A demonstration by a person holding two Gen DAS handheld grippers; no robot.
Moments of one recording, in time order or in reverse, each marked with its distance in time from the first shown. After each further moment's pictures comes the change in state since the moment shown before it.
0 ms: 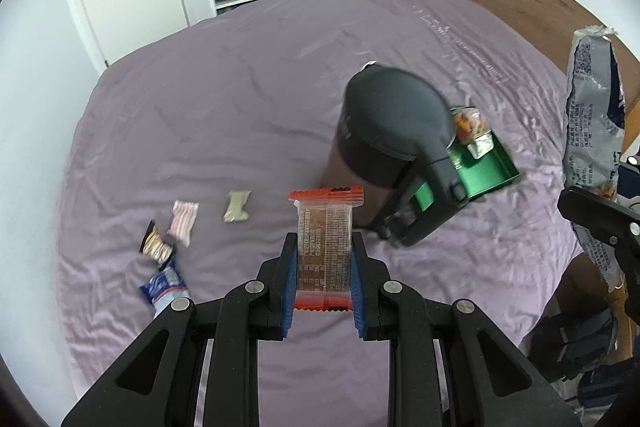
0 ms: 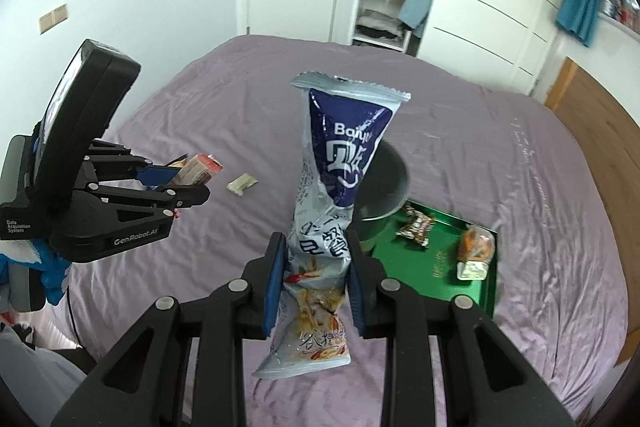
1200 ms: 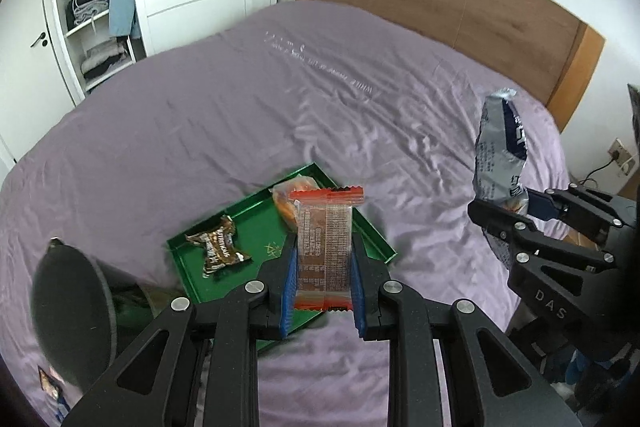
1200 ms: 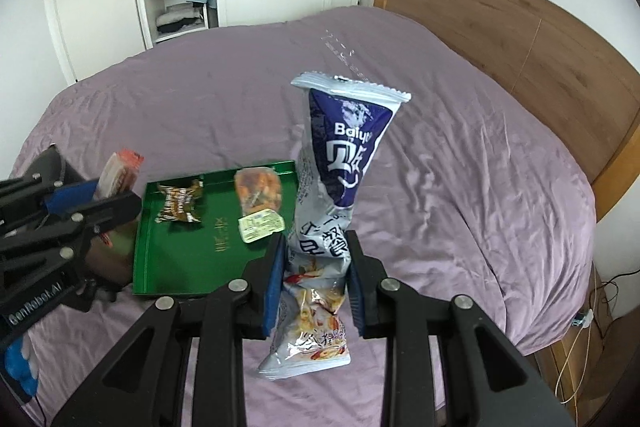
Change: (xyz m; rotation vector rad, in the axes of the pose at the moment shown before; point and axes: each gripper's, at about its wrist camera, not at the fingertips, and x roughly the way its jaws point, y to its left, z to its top) left arm 0.099 -0.261 0.121 0.236 -0.103 -0.206; right arm 0.045 -0.311 -0.106 0.469 0.076 -0.345
